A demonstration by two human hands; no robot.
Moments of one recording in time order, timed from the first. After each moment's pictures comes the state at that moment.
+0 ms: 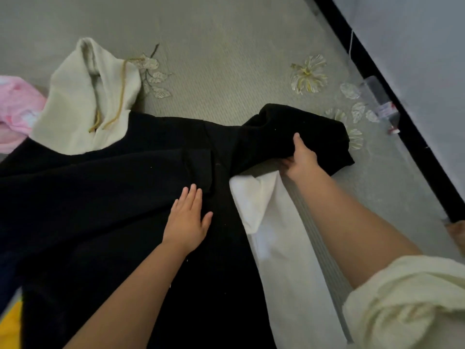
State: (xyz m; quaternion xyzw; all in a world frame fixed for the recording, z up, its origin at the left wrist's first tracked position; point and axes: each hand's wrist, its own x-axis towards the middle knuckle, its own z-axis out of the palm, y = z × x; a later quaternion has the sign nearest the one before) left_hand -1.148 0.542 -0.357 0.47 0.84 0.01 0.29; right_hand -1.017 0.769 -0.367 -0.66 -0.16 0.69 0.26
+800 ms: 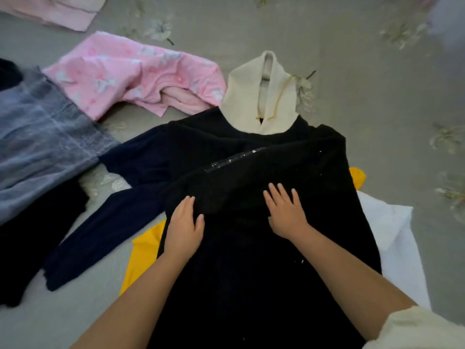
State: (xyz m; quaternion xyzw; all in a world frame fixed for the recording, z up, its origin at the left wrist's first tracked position) left_hand -1.282 0.286 -0.317 0.19 0.93 0.23 0.20; right_hand -1.185 0.490 -0.350 -0.18 -0.94 0.04 -0.28
